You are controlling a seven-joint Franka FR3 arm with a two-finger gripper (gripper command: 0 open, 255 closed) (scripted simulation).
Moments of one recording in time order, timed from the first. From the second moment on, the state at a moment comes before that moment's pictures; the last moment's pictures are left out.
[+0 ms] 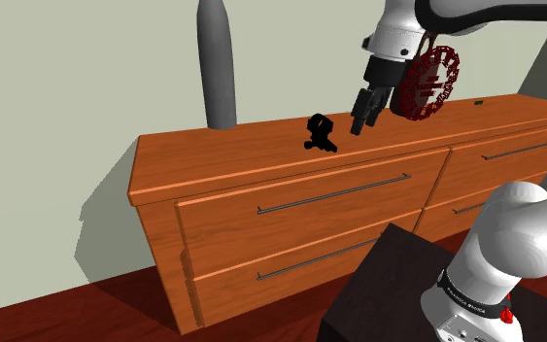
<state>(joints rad) -0.02 -0.77 0.06 -2.34 0.09 1.68 -0.02</state>
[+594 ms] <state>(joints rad) -0.10 -0.55 0.04 -2.27 0.07 1.82 0.07</state>
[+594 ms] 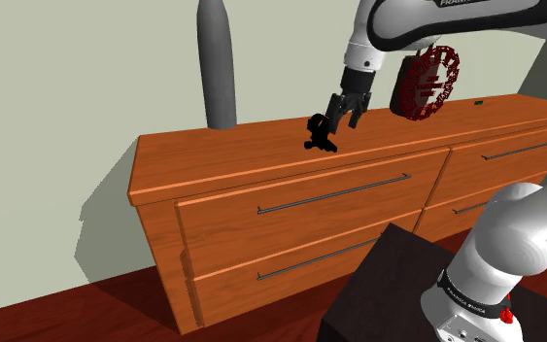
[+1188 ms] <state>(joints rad) -0.17 -0.30 0.01 -2.17 0.05 1.94 0.17</state>
